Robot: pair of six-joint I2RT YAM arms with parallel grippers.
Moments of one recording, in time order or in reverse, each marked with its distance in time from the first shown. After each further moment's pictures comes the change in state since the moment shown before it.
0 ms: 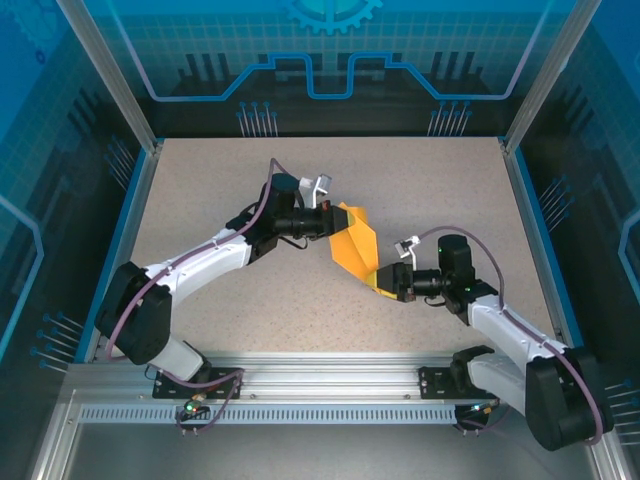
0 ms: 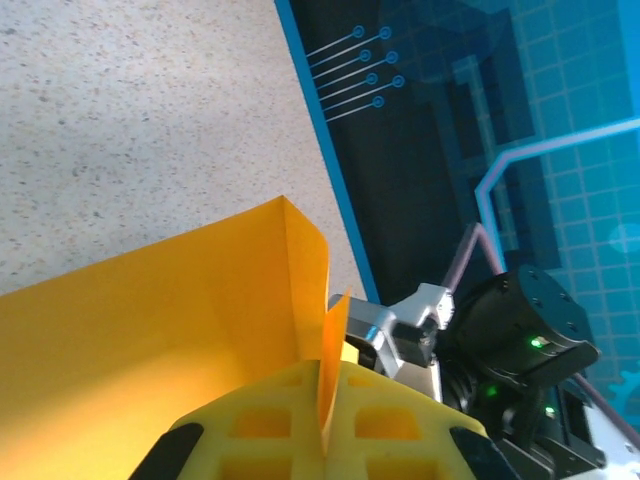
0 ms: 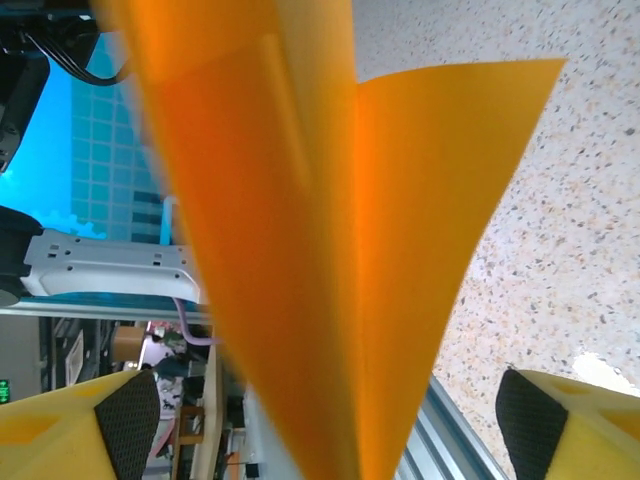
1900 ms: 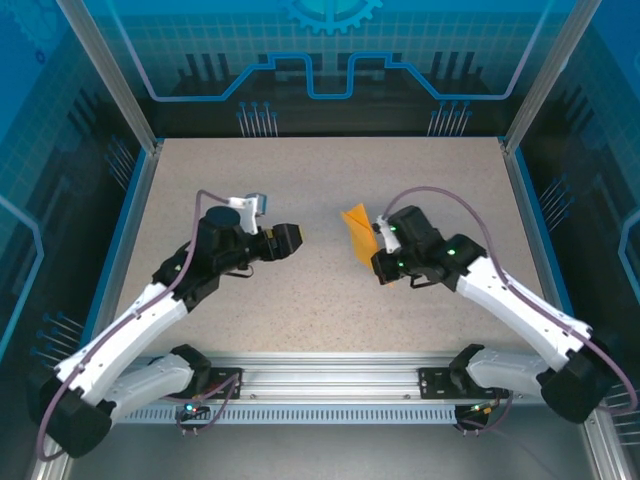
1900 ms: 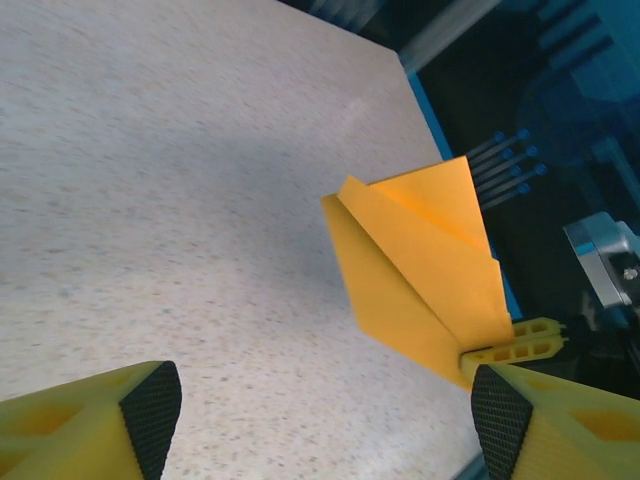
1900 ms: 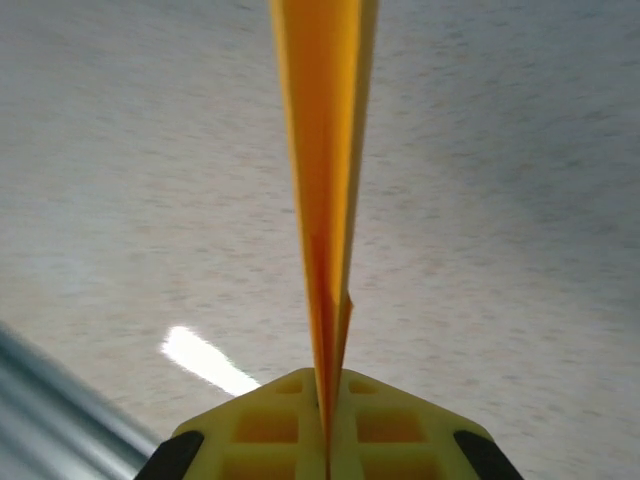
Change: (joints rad) left arm 0.053 -0.598 -0.238 -0.418 -0.446 0.241; right arm 0.444 0.147 0.657 -0.925 1.151 -0.446
